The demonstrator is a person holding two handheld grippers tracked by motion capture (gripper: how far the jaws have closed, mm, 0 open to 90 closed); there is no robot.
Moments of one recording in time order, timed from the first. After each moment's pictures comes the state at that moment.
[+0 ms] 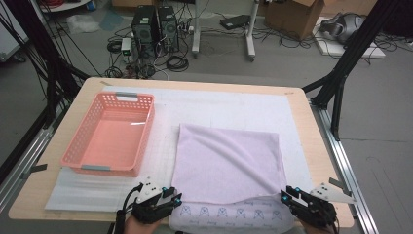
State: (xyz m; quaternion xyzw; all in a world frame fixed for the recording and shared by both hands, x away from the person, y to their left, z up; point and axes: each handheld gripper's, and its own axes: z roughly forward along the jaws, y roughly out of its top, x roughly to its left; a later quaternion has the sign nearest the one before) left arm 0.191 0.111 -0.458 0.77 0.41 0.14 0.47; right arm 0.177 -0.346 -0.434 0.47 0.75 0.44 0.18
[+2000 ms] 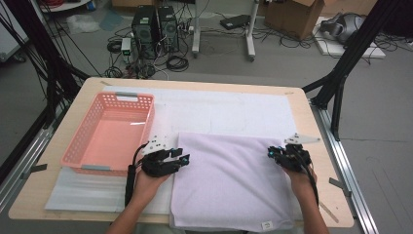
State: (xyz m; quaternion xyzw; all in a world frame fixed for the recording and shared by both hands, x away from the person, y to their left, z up) left arm 0.307 0.108 -0.438 0.74 0.38 0.10 0.54; right arm 0.327 -0.325 -0.426 0.44 0.79 0.38 0.19
